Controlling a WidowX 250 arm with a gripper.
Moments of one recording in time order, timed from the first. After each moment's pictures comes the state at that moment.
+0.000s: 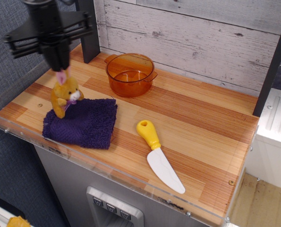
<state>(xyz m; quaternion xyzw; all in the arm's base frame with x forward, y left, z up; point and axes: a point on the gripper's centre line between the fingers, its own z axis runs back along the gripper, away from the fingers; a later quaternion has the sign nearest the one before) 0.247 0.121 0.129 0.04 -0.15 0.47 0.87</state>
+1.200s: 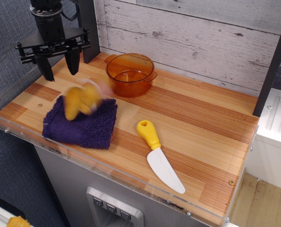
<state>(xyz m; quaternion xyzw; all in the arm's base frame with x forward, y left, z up) 0.281 0.147 0.085 0.05 -0.08 0.45 0.89</state>
